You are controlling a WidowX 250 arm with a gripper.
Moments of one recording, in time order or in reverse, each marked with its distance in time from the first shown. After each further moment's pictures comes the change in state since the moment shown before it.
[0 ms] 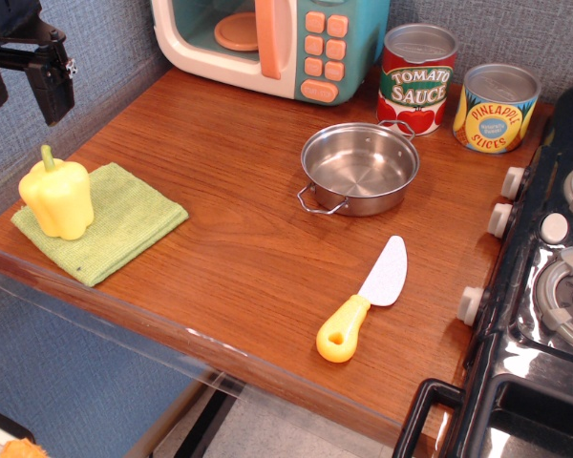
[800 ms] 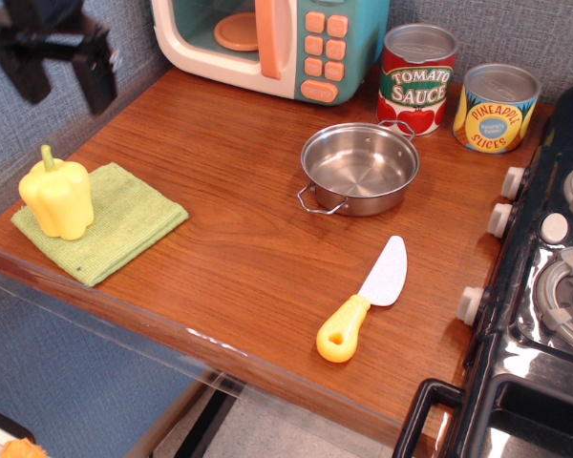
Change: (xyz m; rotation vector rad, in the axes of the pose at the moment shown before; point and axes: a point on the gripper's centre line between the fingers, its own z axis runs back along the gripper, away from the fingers) arm 0.022 -0.033 0.007 -0.043 -0.048 -0.045
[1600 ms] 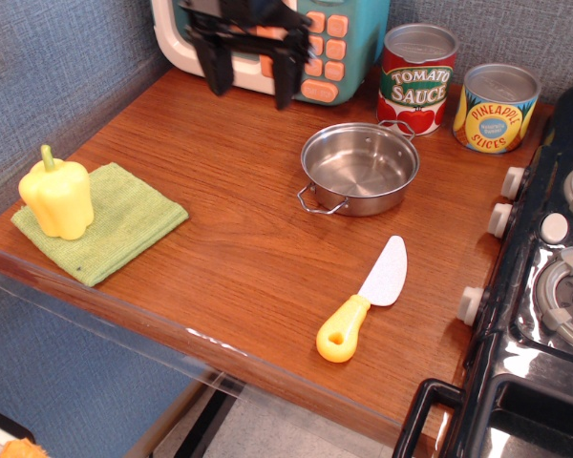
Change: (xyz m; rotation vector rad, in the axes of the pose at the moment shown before) arm 0.060 -0.124 -0.029 -0.048 0.046 -0.112
